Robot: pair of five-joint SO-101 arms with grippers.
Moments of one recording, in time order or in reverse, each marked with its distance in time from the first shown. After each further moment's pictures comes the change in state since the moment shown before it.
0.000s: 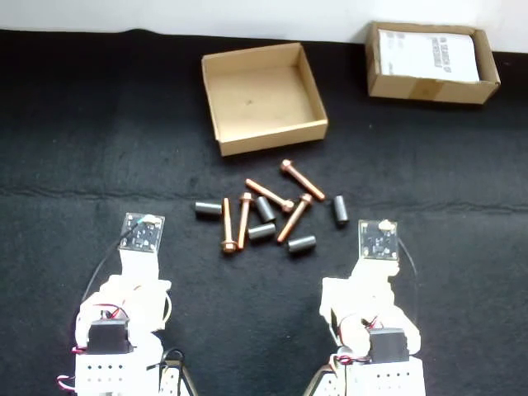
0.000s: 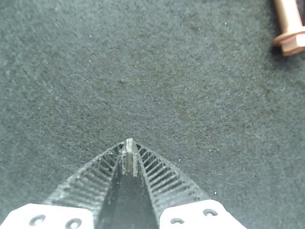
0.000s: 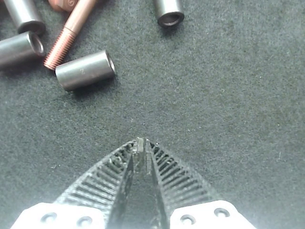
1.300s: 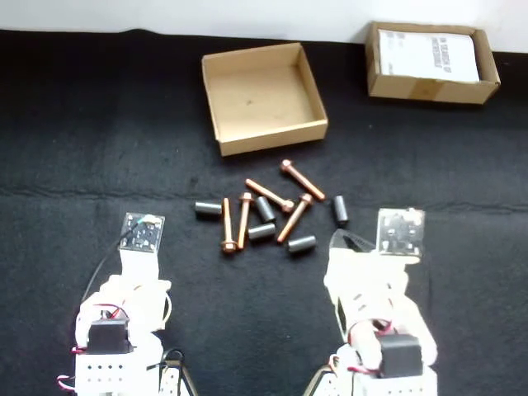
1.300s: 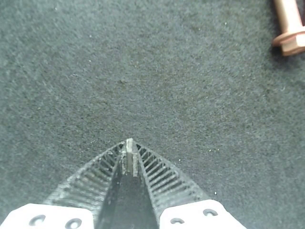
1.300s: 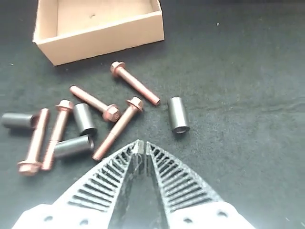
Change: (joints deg) left arm 0.0 -0.1 0.0 0.0 0.0; right arm -0.7 0.0 -15.9 -6.1 0.0
